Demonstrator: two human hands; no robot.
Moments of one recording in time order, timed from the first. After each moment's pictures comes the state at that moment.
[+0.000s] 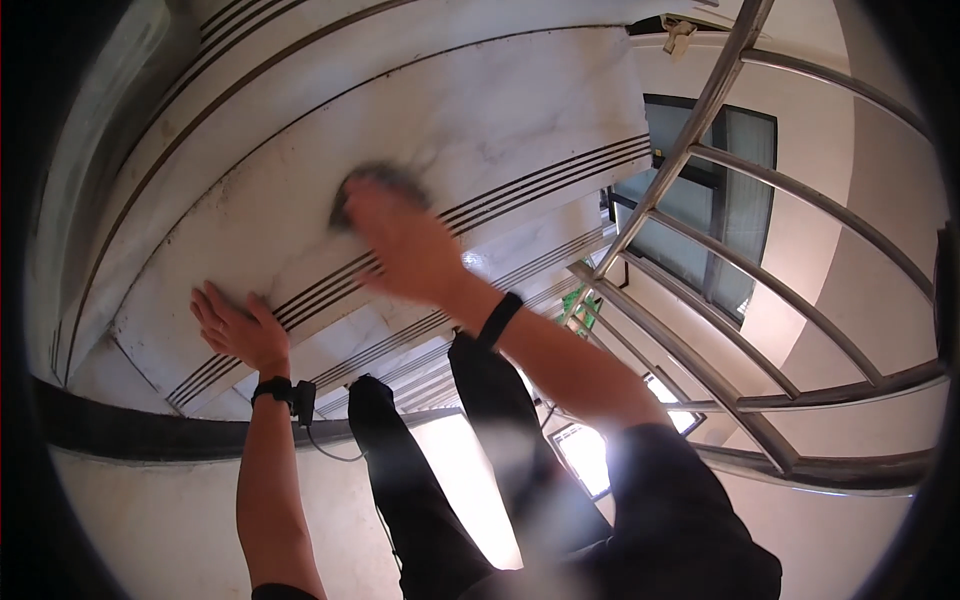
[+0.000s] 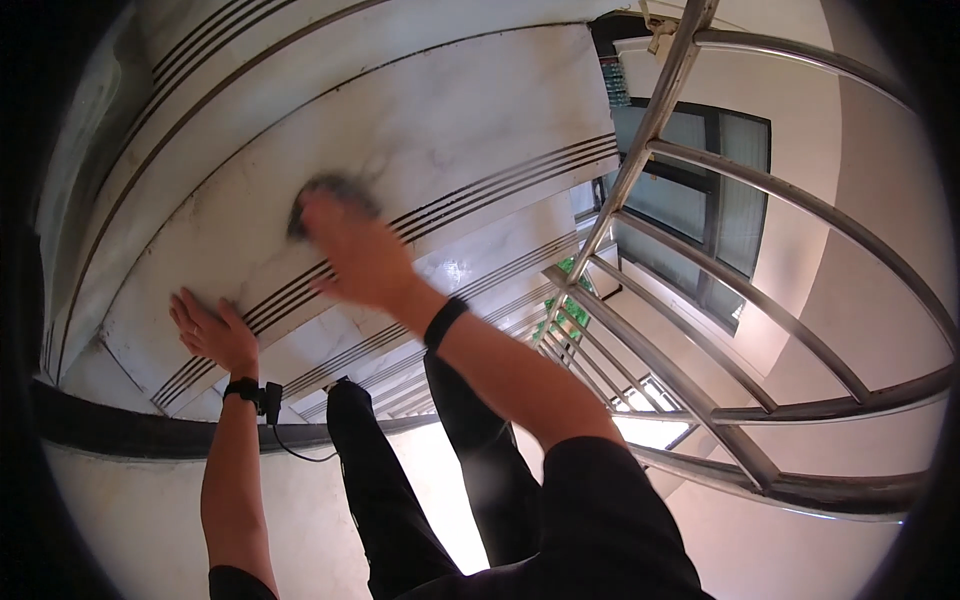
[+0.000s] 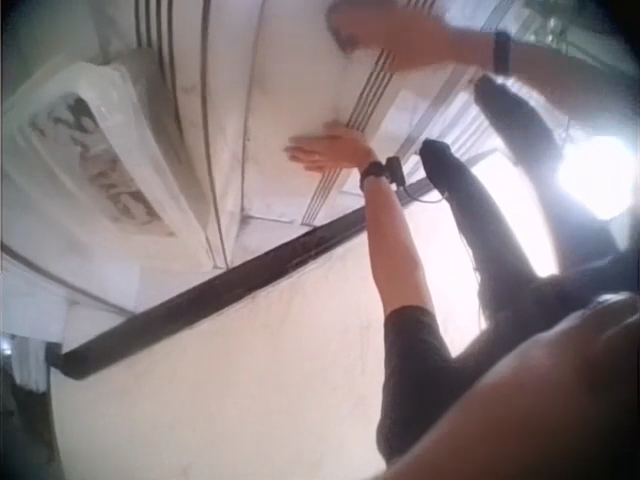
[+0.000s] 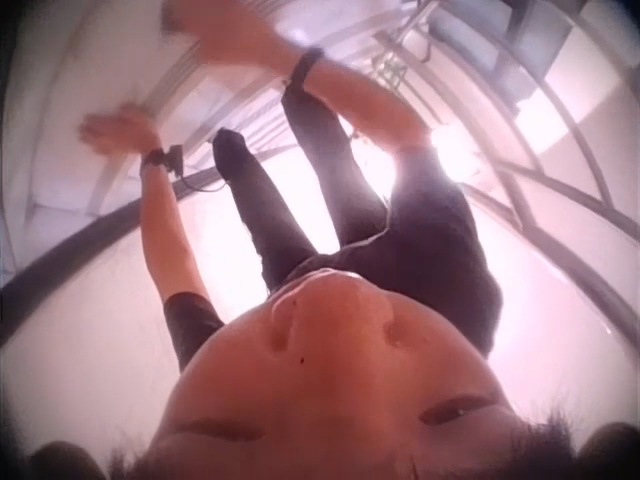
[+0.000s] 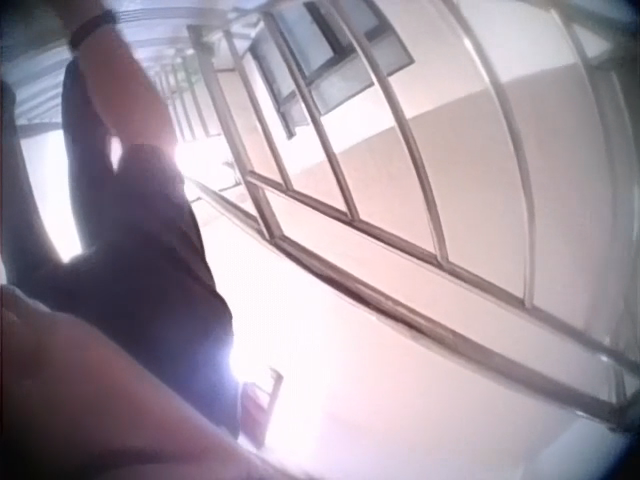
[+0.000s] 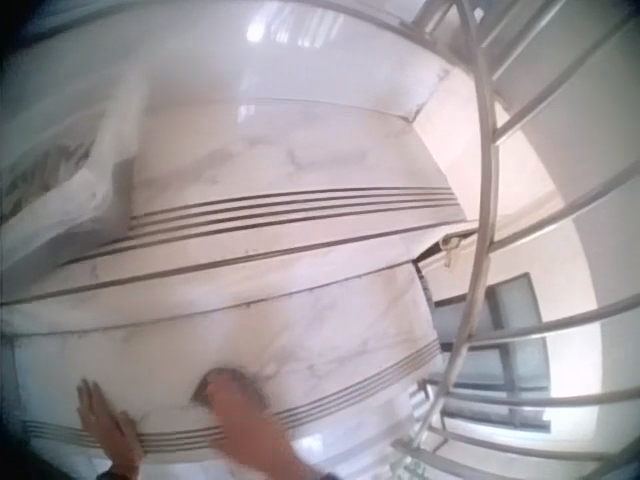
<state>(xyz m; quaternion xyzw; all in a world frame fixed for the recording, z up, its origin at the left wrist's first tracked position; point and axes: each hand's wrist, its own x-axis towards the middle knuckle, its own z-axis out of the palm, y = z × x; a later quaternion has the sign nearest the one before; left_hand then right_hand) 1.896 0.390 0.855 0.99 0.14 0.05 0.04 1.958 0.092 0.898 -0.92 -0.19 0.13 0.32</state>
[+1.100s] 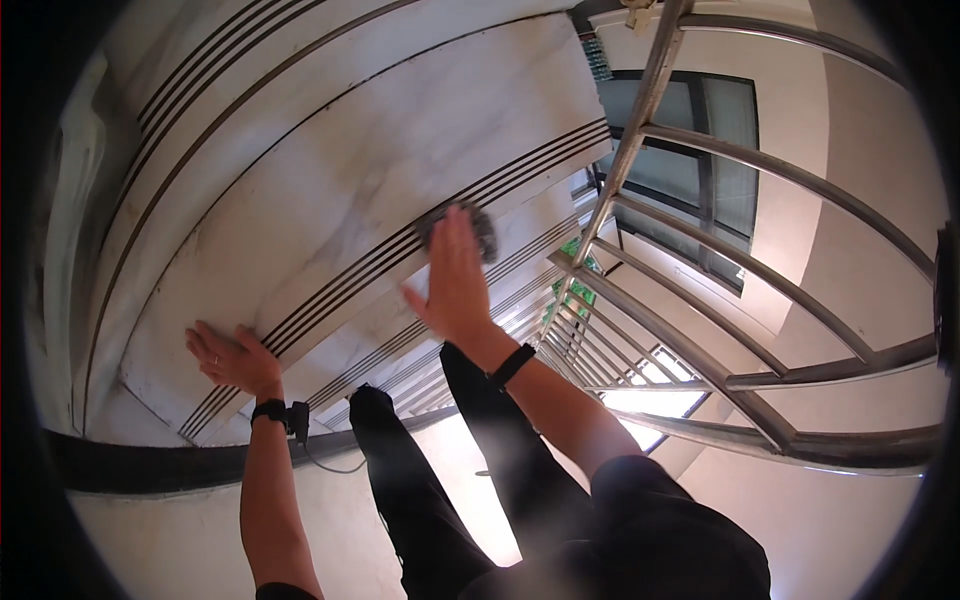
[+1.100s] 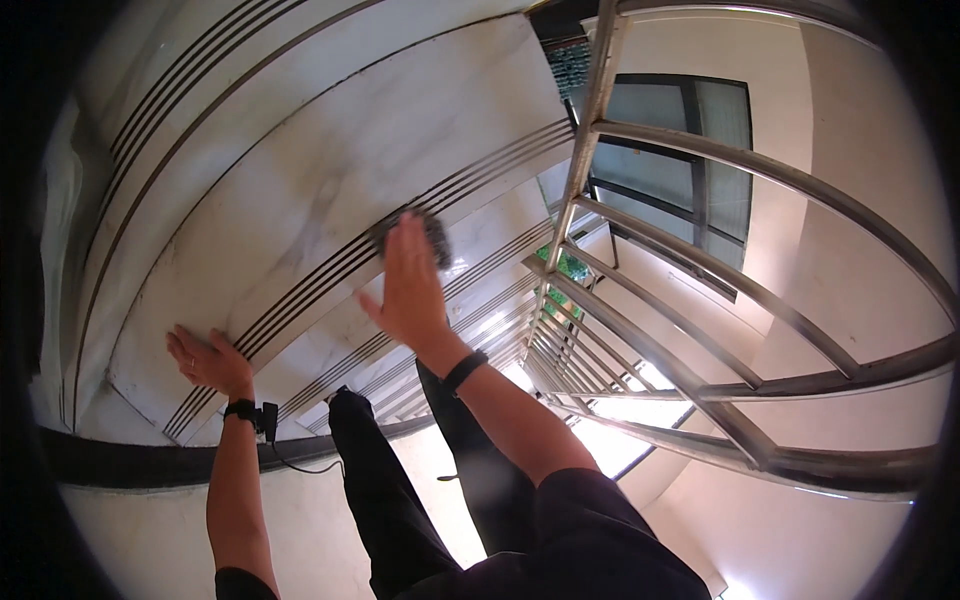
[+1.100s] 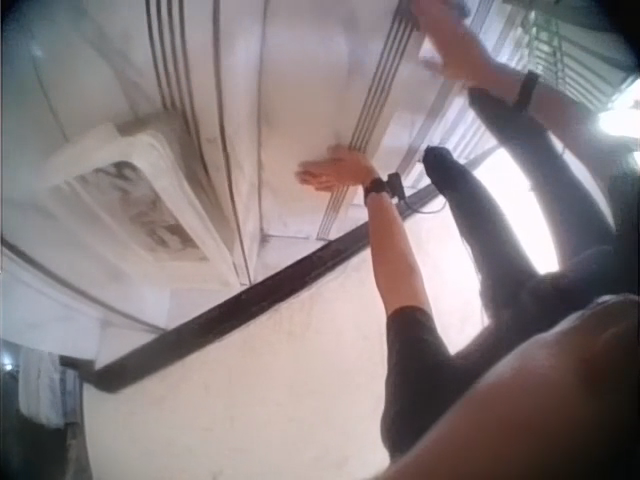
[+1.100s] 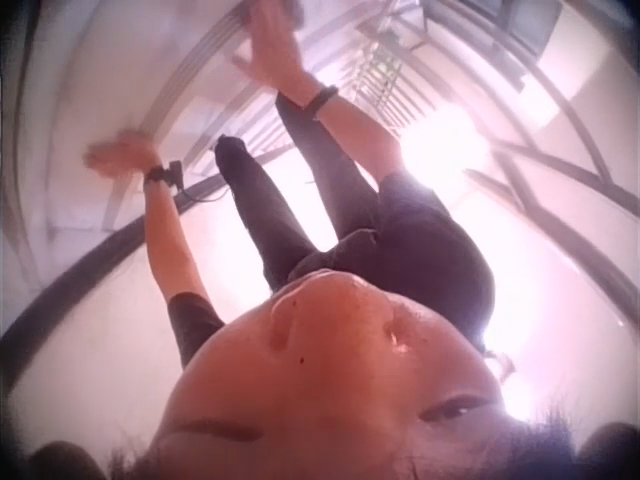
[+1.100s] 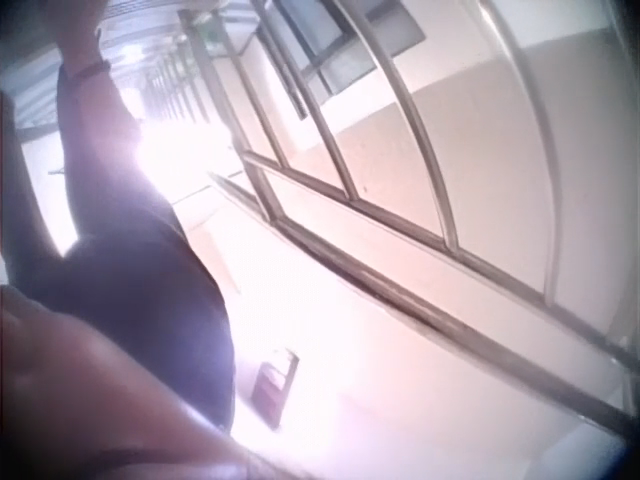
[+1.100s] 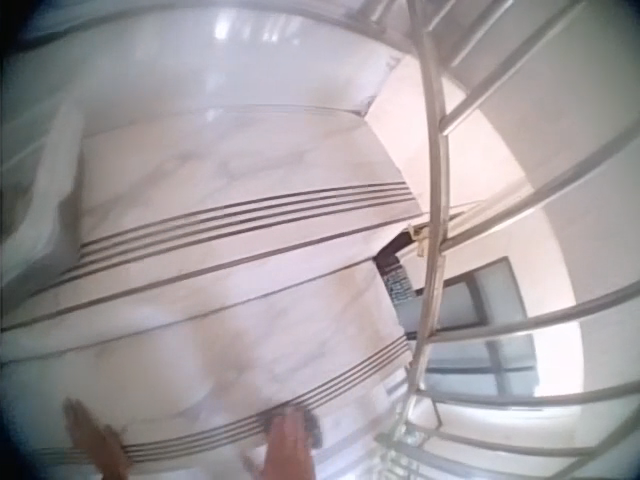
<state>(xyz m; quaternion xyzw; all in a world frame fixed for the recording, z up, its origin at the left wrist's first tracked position) 1.894 0.408 0.851 0.99 0.11 0.05 -0.01 1.880 0.043 0.909 -0.96 0.05 0.16 0.22</state>
